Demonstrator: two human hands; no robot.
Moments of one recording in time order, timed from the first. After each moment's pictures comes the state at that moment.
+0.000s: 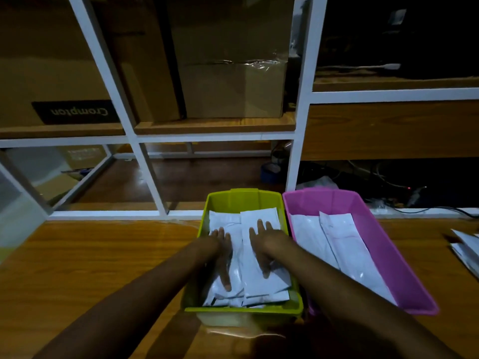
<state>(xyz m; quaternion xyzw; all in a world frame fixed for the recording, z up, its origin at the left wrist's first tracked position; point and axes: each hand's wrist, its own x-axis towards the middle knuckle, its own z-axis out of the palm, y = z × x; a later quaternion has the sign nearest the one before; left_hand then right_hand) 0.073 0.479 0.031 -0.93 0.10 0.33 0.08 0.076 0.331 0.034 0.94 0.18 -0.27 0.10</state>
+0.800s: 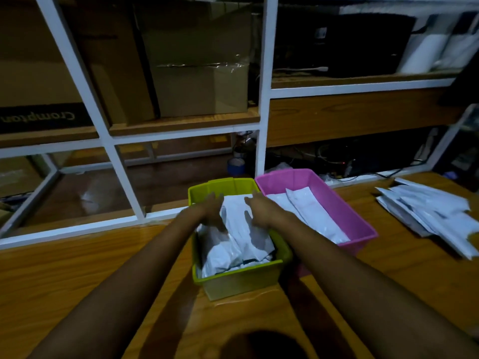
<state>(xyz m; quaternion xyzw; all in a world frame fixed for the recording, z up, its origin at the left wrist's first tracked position) 0.069 0.496 0.085 -0.96 0.21 0.18 -0.06 0.033 0.320 0.070 0.99 0.05 -0.08 -0.12</state>
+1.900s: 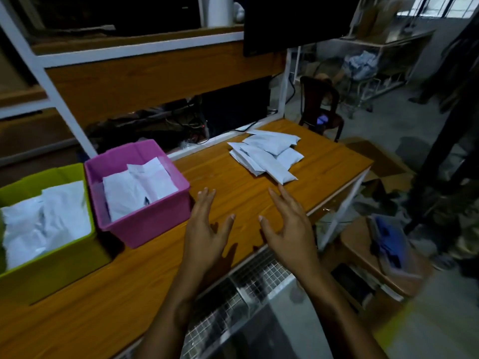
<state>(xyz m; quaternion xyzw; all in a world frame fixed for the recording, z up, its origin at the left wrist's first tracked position) -0.255 0.149 0.044 -0.82 0.30 -0.05 -0.49 -0.368 0.002 0.058 0.88 -0.18 0.27 -0.35</state>
